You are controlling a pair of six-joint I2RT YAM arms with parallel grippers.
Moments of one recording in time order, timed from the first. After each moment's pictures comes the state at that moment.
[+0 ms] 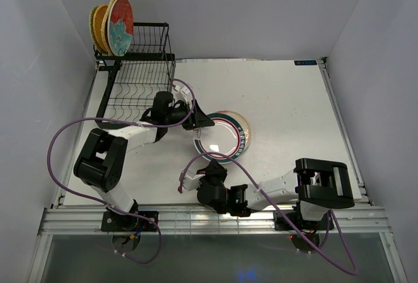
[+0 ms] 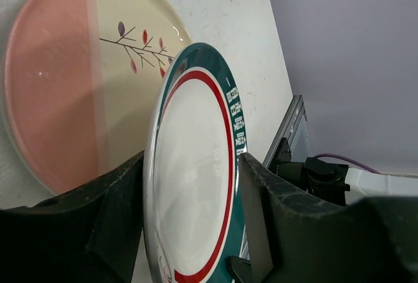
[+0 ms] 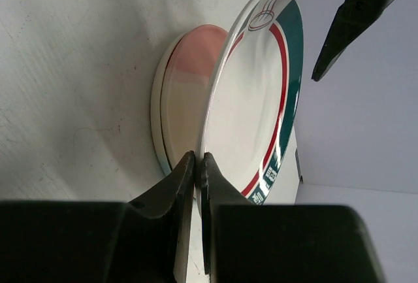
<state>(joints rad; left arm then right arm) -0.41 1.66 0.86 0.35 0.74 -0.71 1.53 1.63 0.67 0.40 1.03 -0.62</state>
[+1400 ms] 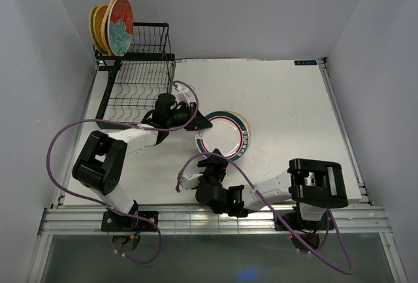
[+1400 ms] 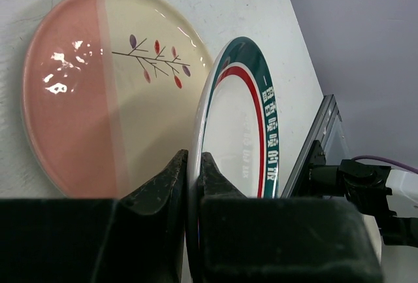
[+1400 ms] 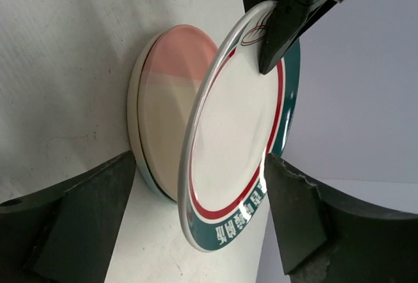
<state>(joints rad) -0.44 1.64 0.84 0.37 0.66 -0.60 1.54 1.68 0.68 0.50 1.11 -0.73</state>
